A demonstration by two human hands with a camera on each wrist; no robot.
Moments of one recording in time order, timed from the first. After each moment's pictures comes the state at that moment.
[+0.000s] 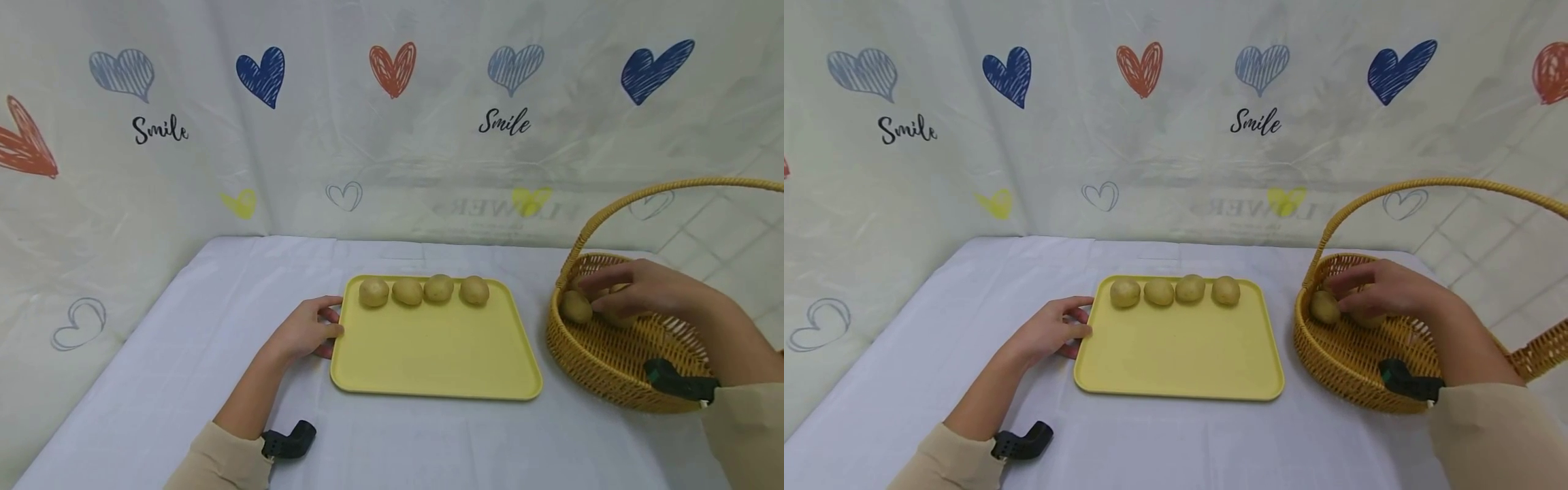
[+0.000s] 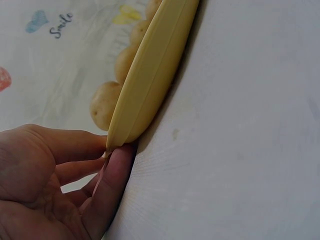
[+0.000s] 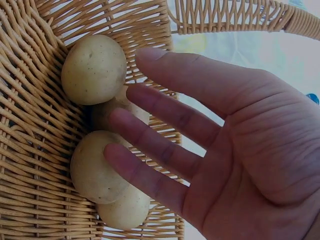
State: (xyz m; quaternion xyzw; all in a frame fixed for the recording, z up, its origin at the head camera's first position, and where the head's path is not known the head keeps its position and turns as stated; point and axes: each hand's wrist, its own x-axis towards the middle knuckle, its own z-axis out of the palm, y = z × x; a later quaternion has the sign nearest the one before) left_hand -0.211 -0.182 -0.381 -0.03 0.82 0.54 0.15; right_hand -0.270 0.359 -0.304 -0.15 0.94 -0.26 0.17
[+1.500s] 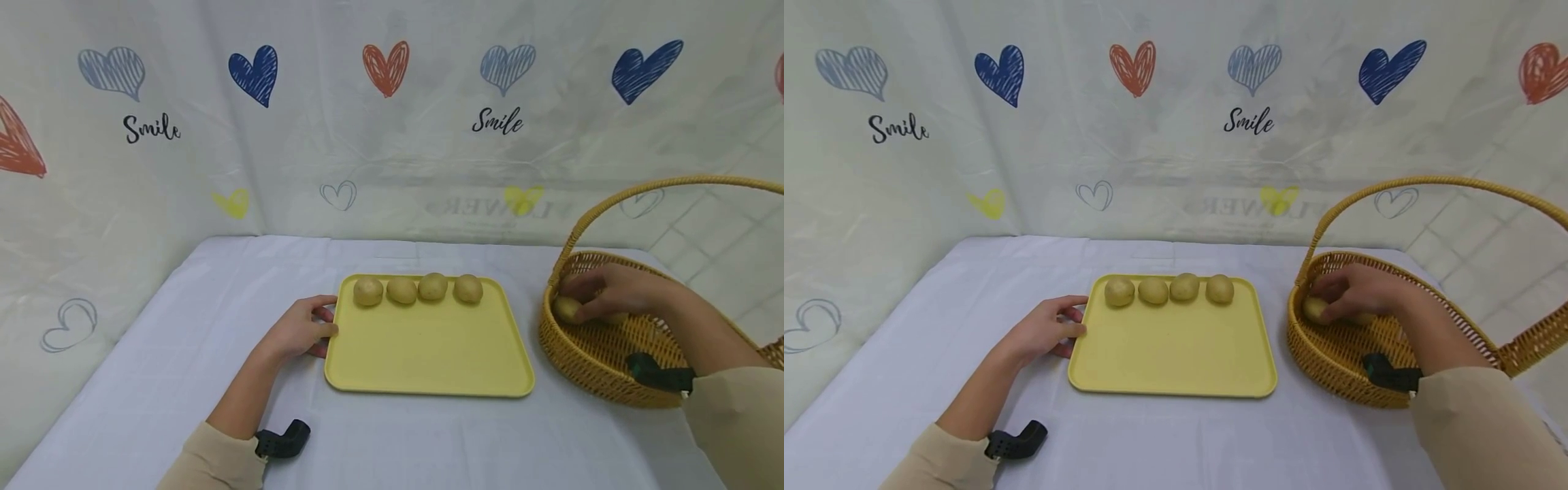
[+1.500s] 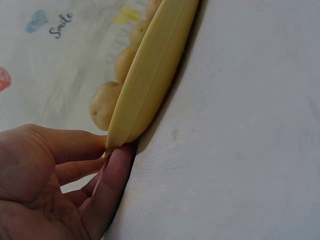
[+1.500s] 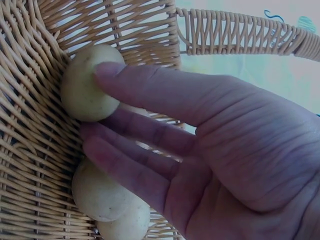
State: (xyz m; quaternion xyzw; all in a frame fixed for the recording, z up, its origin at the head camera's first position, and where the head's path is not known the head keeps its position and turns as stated) left_hand -0.214 -0.186 -0.388 -0.03 0.83 0.54 0.15; right_hand -0.274 0.340 -0.306 -0.17 0.95 -0.19 0.20
